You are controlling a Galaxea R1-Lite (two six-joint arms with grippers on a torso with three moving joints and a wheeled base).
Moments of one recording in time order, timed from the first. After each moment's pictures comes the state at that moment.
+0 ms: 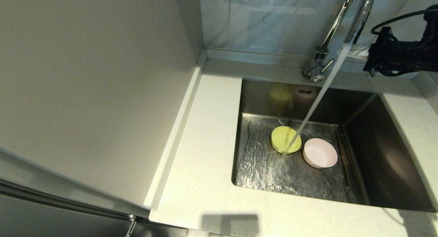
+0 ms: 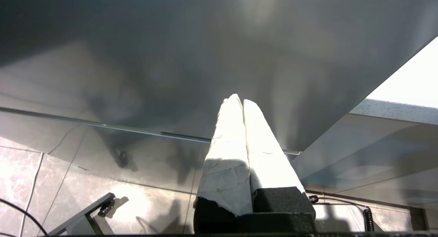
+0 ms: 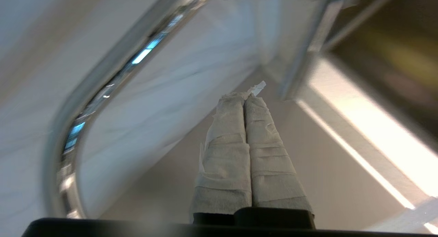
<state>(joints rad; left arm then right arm) 0.00 0.00 0.00 0.00 0.02 -0.03 -0.19 2.02 -1.94 0.00 0.74 1.96</state>
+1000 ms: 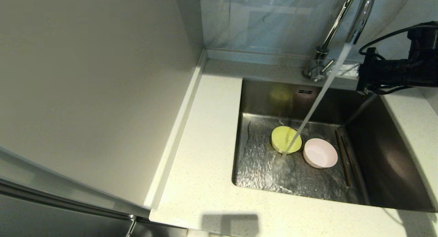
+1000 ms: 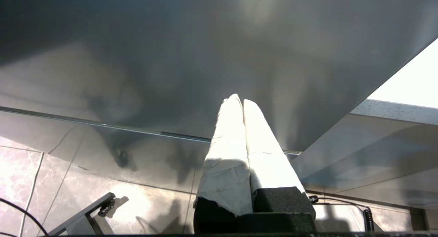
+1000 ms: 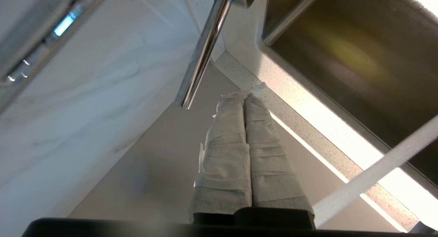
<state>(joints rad) 0.00 0.00 0.00 0.00 0.02 -0.03 -0.17 2.00 -1.82 0.07 0.78 1.81</state>
